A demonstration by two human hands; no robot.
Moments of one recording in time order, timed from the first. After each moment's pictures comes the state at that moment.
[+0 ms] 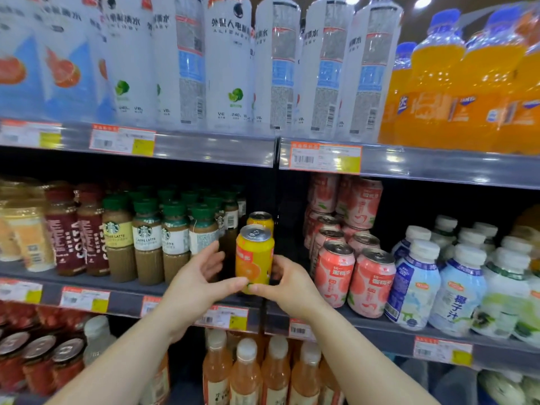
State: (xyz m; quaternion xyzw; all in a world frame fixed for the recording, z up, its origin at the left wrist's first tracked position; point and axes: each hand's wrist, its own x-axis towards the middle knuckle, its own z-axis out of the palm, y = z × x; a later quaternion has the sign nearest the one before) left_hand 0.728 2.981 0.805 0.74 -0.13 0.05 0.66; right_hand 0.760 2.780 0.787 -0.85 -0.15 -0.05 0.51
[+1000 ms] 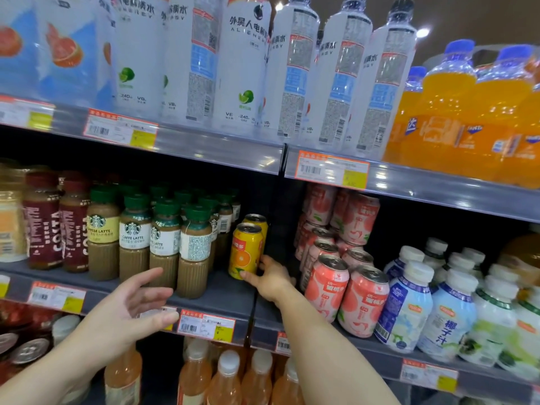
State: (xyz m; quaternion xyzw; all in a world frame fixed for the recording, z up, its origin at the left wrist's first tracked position) left_hand 0.710 3.051 0.777 0.74 -0.09 0.05 0.67; right_hand 0.852 2.790 0.769 -0.95 0.00 -0.01 0.32
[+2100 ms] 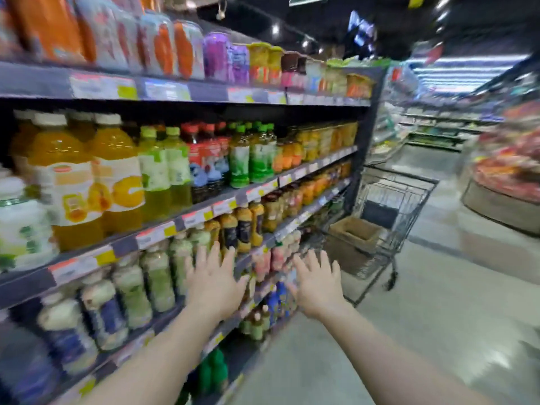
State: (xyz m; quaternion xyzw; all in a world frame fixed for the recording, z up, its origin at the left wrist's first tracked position) left_hand 0.441 2.318 0.718 0.86 -0.48 0.04 0.13; right_hand 0.268 2.206 0.704 -0.88 0.48 -0.06 0.00
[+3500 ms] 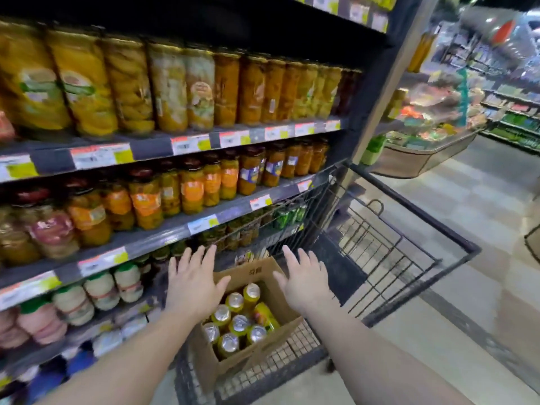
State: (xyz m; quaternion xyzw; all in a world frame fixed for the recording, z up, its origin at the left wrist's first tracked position) left_hand 0.245 1.374 0.560 0.91 -0.37 -0.01 0.17; right_hand 0.090 1.218 0.593 -0.92 0.39 0.02 0.05
